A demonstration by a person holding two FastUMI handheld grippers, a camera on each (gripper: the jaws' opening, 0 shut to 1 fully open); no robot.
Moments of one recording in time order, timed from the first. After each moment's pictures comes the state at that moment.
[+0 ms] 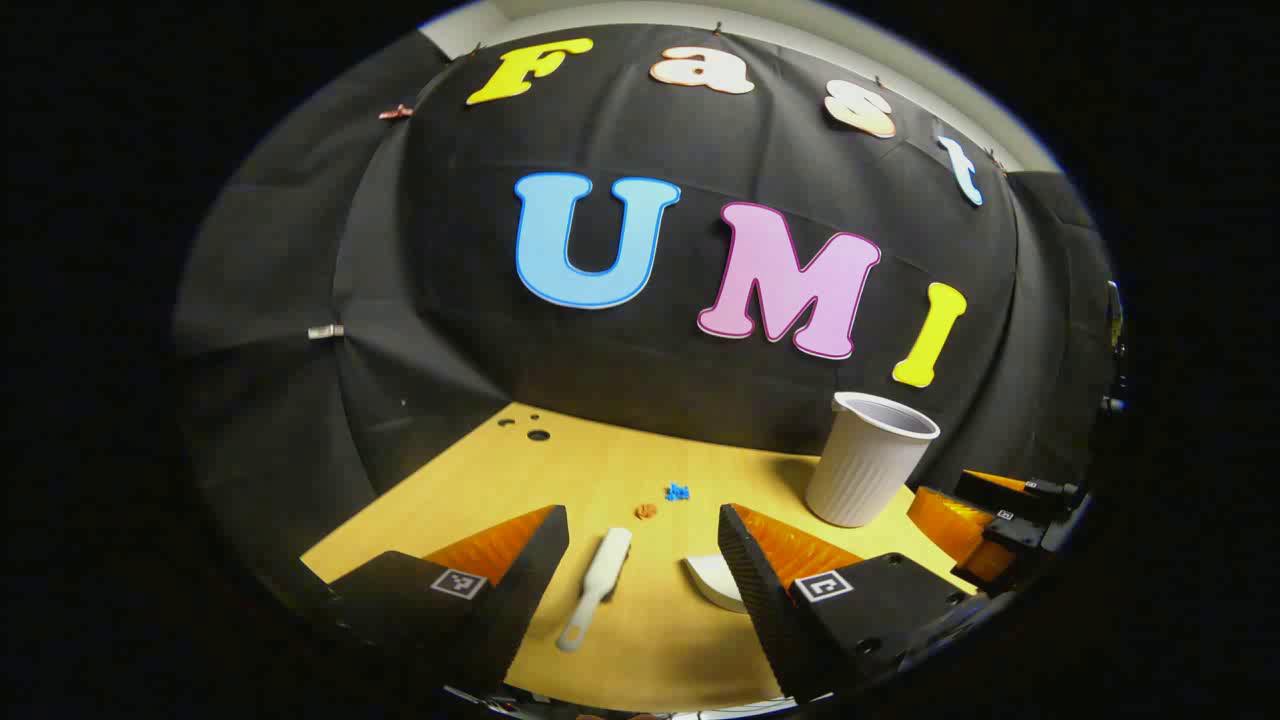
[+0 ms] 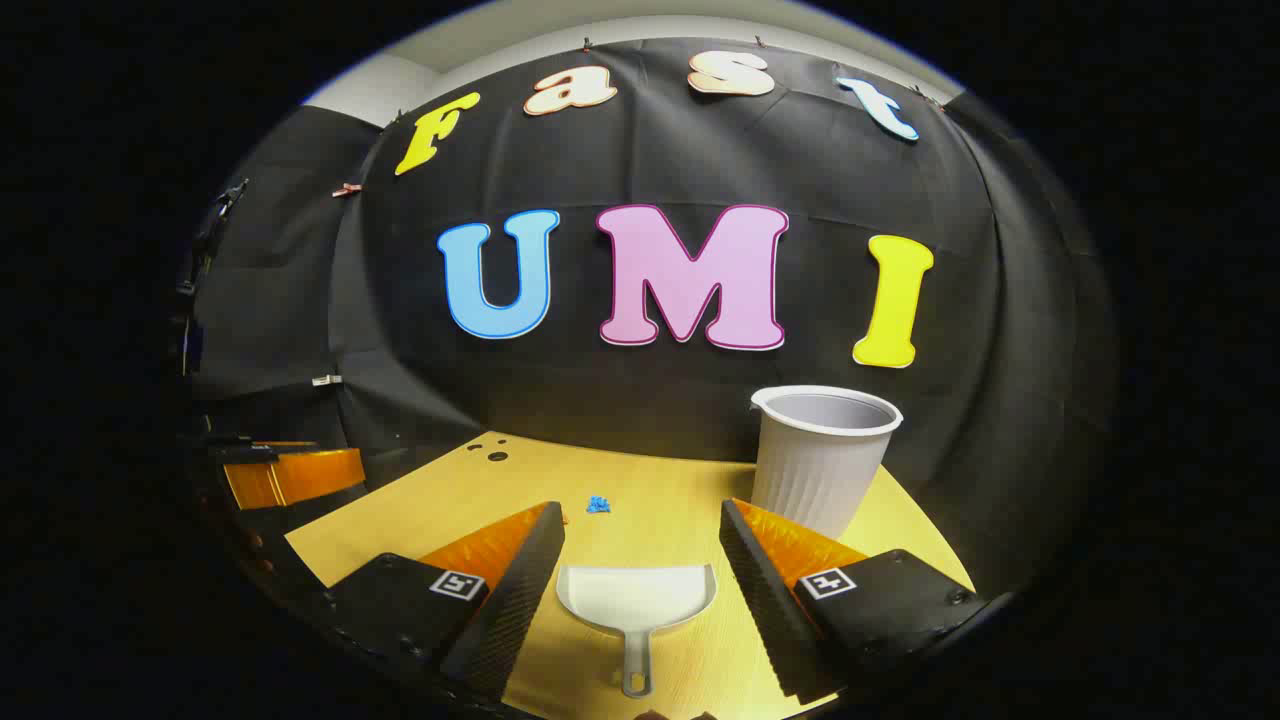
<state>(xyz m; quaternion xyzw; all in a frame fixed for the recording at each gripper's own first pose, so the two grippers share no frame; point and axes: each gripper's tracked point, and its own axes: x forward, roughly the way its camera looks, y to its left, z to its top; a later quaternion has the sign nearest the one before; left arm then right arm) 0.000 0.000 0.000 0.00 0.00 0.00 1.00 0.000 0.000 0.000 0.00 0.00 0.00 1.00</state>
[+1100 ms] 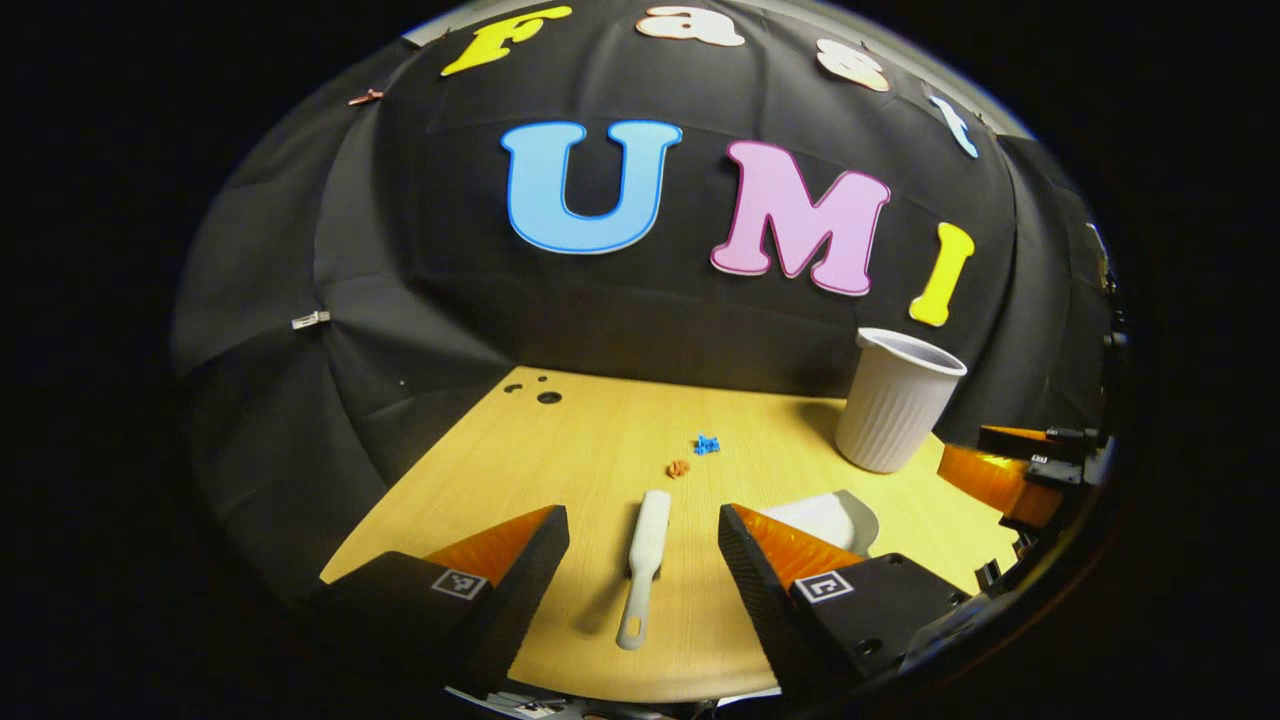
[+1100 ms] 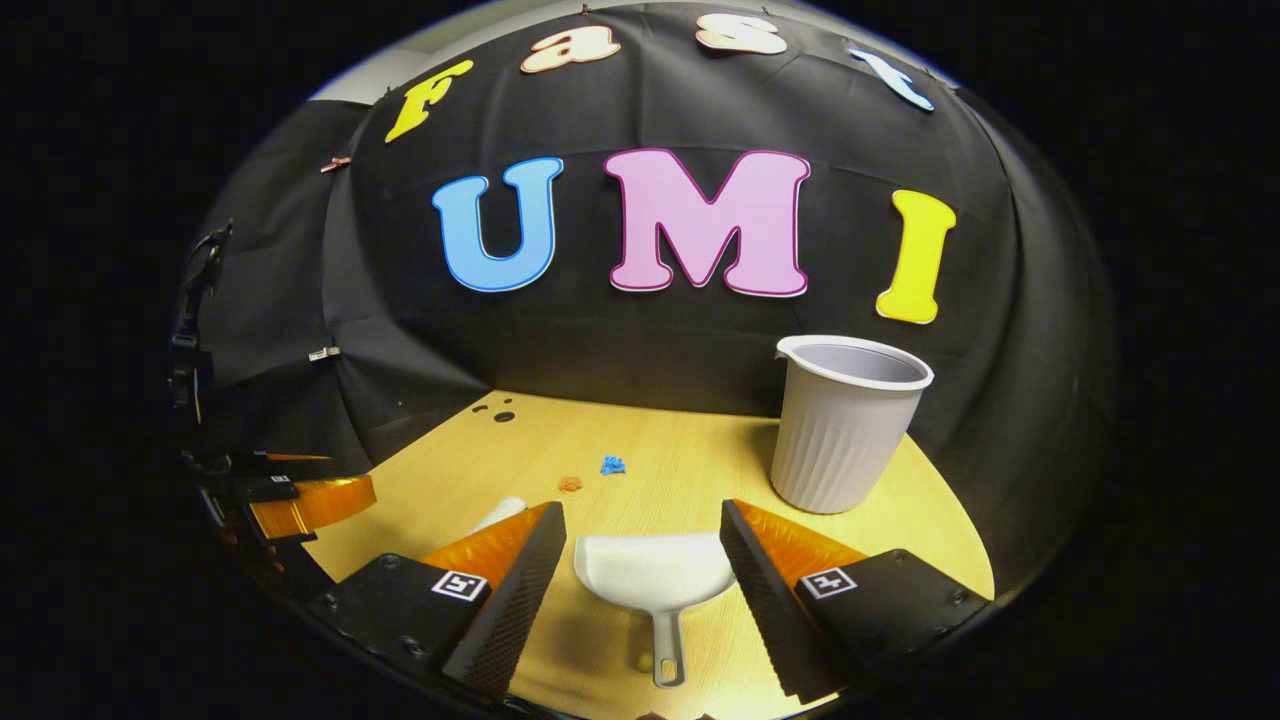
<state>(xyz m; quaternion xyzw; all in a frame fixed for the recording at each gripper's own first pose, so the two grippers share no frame) 0.035 0.039 -0.068 0.03 0.11 -0.02 0.99 0.021 0.027 -0.038 0.00 0.08 0.01 1.00</state>
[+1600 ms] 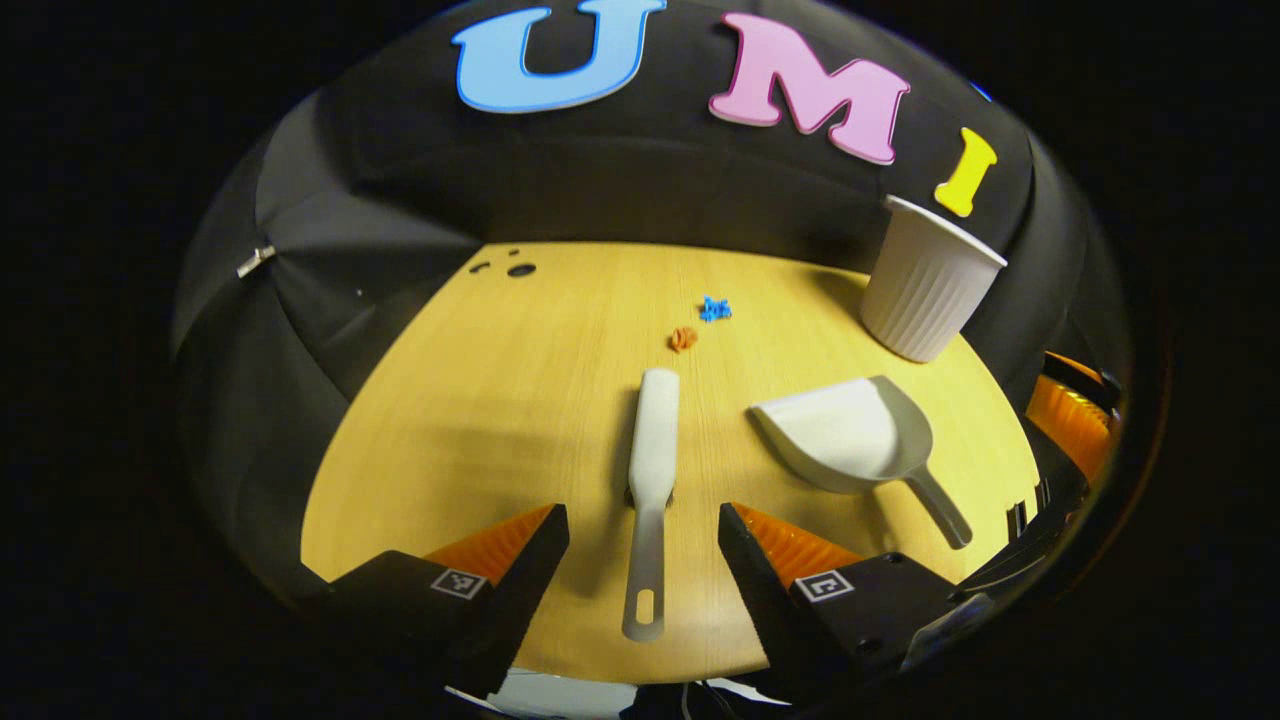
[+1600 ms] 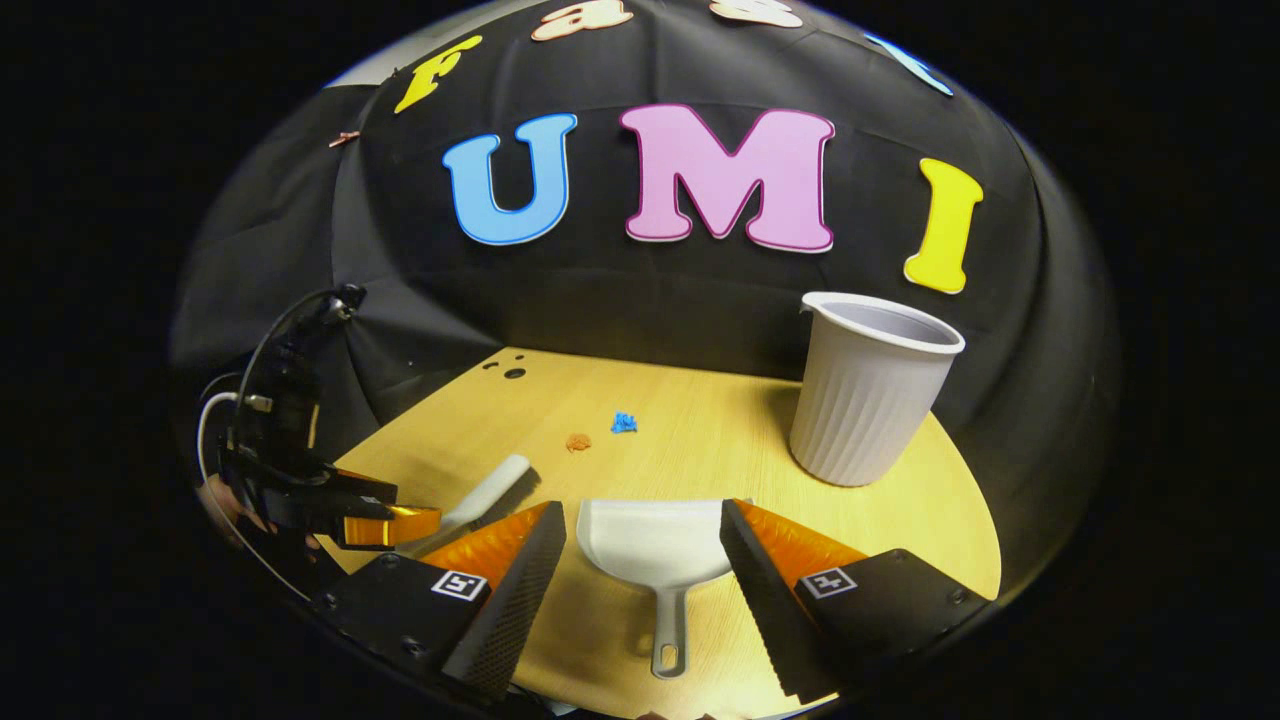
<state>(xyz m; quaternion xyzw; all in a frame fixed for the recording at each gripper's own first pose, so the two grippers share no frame) 0.087 0.048 -0.190 0.04 0.32 -0.03 0.95 0.034 0.027 -0.086 0.00 0.15 0.04 0.99</state>
